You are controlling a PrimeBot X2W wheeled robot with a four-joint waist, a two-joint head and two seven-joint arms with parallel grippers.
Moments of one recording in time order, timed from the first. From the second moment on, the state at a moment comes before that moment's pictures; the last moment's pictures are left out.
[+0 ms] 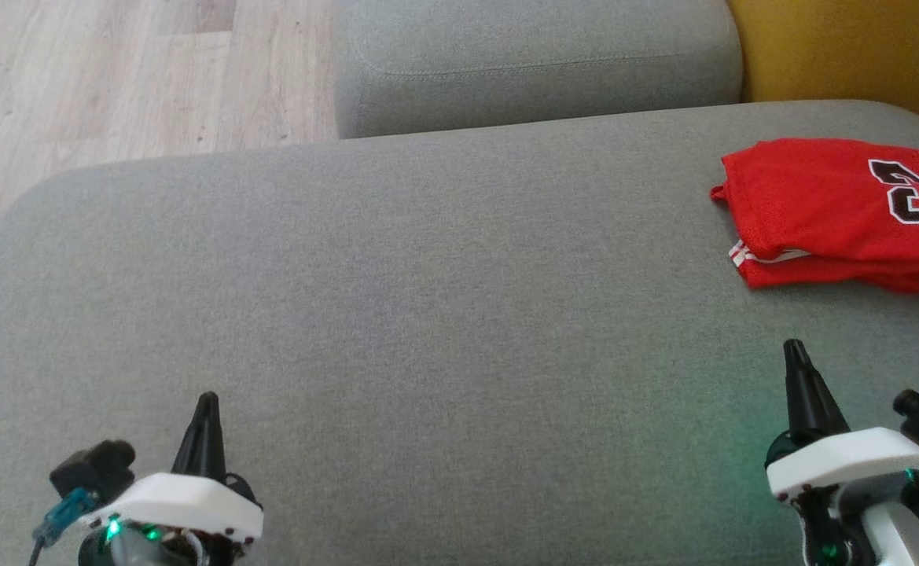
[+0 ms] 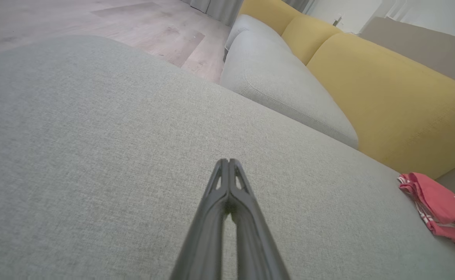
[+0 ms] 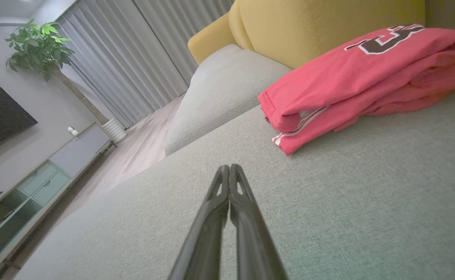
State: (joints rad) left arm 0.01 0.05 -0.05 0.33 -0.52 -0.03 -0.15; right arm -0.07 -0.19 0.12 0.41 0.71 0.13 -0.15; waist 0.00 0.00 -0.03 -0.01
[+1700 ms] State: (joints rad) left arm -0.01 0.04 0.02 0.30 -1.11 -0.08 -0.01; right arm -0.07 -0.11 -0.02 0.34 1.19 0.13 -0.01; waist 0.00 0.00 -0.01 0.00
